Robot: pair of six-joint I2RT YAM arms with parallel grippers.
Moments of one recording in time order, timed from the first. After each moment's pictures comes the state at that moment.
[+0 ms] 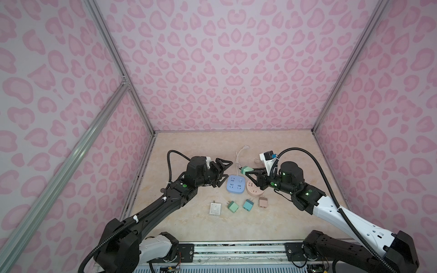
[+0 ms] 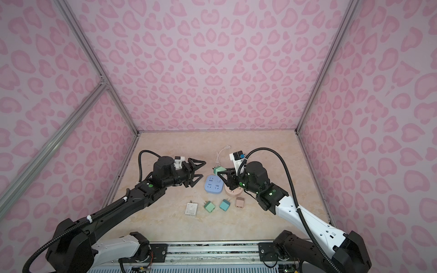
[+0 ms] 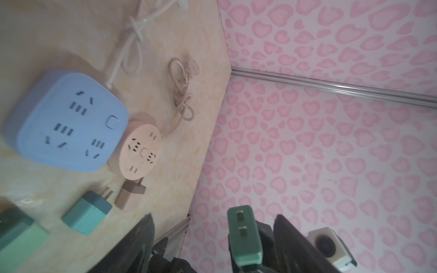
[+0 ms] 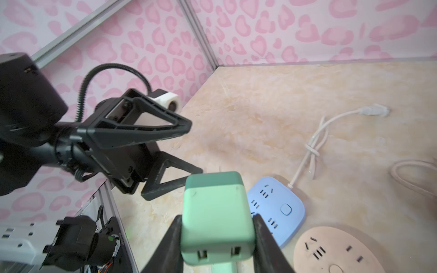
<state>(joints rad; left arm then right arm) -0.57 1.18 0.82 -0.11 0.36 -1.40 0.71 1.06 0.80 -0.10 -0.22 0.43</state>
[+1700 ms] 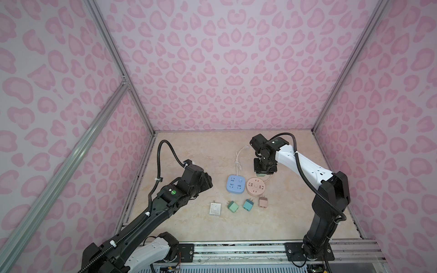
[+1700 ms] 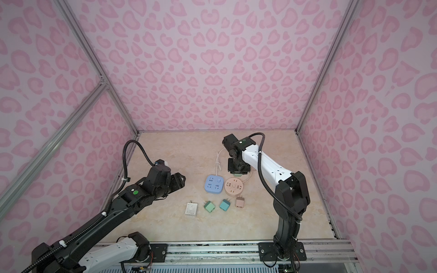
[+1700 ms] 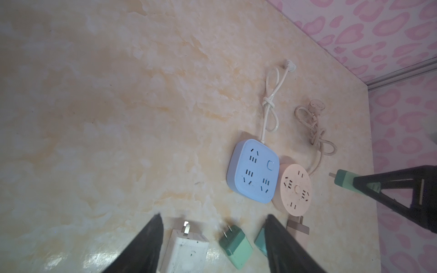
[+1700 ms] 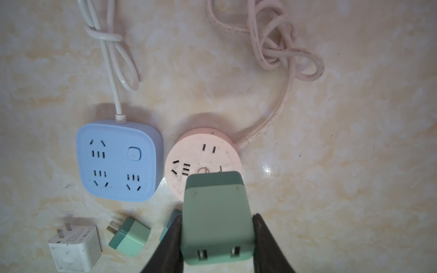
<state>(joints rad) -0.63 1.01 0.82 -0.61 -0.14 -0.87 0.62 1.83 1.66 -1.23 0.11 0.62</state>
